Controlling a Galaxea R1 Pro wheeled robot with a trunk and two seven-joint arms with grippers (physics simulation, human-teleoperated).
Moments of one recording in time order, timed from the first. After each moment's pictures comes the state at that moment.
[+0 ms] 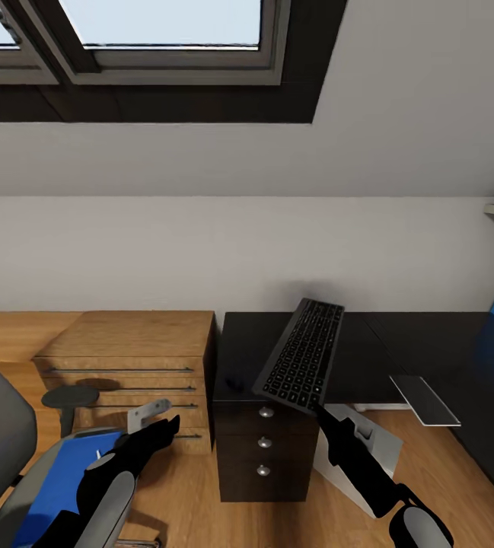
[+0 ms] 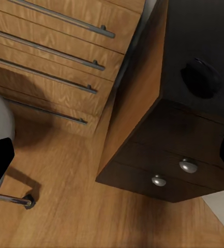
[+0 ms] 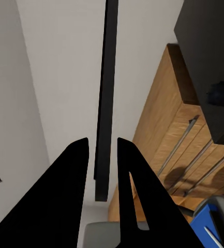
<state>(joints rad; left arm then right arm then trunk) -0.18 0.10 -0.26 -1.56 0.66 0.52 0.55 -0.02 -0.11 0.13 -1.53 -1.51 0.29 0.12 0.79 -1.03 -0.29</state>
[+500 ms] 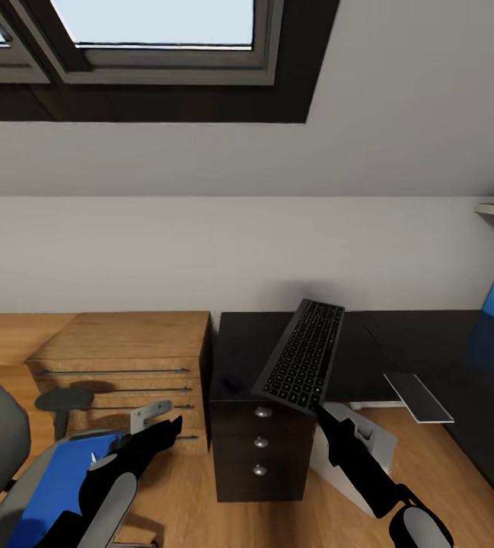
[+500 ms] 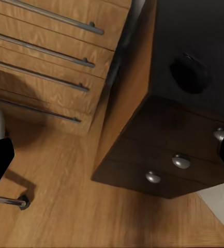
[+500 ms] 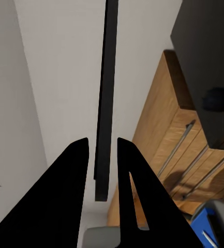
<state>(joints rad) -0.18 0.10 -0.27 -1.56 0.66 0.52 0.55 -0.02 -0.11 0.13 -1.53 -1.51 0.28 0.12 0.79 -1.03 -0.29</state>
